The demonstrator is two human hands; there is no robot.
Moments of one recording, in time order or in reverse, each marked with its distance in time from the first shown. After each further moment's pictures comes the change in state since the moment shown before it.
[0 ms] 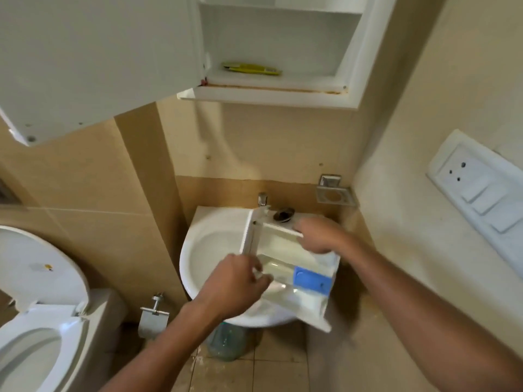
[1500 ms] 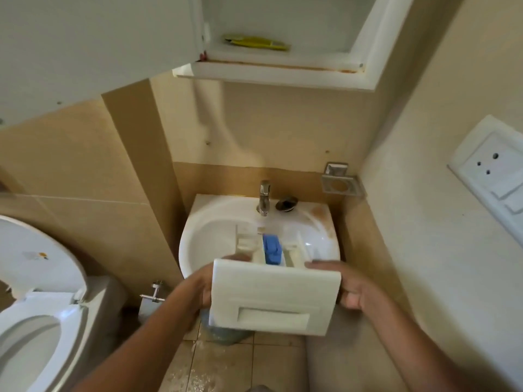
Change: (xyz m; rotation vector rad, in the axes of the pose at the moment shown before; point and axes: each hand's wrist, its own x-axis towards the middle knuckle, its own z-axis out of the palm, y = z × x) left_hand 0.024 -0.049 -0.005 -1.158 -0.419 -0.811; right_hand -0.052 0.019 0.094 1.695 -0.264 0.493
